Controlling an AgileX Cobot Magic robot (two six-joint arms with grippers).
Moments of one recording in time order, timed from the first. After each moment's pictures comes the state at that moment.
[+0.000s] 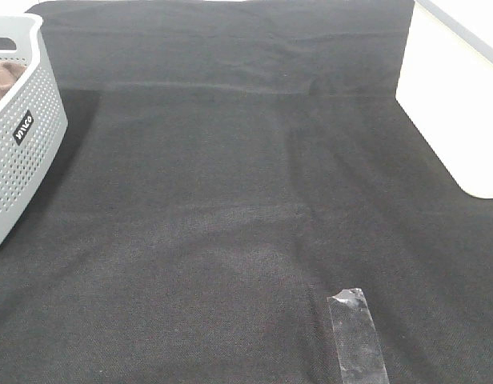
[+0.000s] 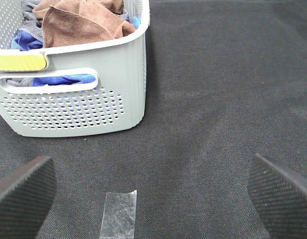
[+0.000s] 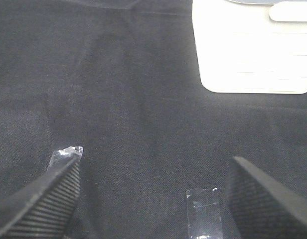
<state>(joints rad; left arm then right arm) -0.02 -0.01 -0.50 -0.01 1.05 0.01 -0.01 -0.01 -0.50 0.09 1.05 -0.12</state>
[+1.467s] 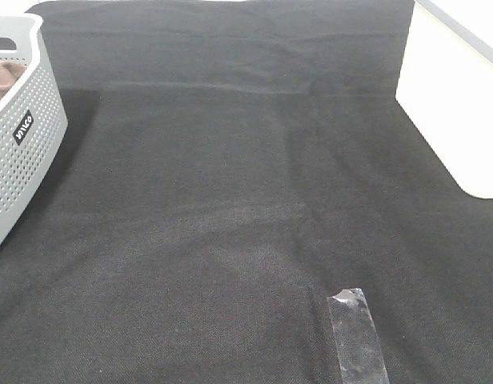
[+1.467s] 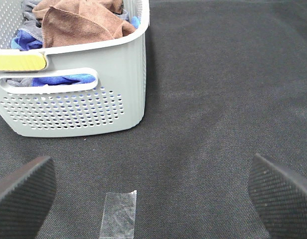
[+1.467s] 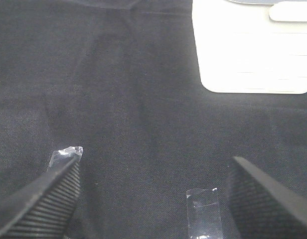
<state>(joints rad) -0.02 -0.01 -0.50 -0.01 1.05 0.01 -0.01 -0.01 -0.50 0.09 1.05 -0.12</state>
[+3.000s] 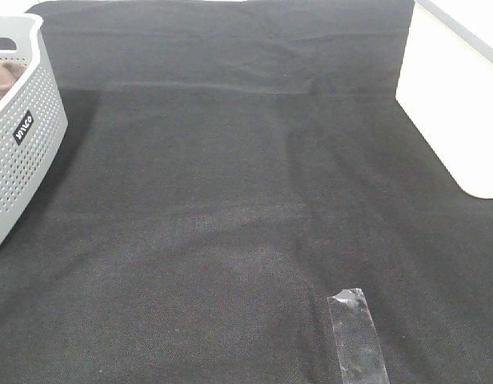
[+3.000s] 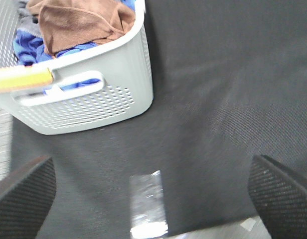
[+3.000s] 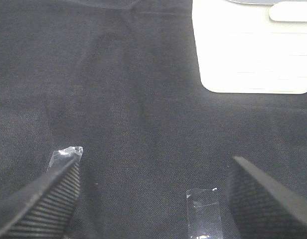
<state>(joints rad) -0.02 0.31 -0.73 0.01 1.16 0.19 -0.01 -0.01 -0.50 0.09 1.05 -0.12</state>
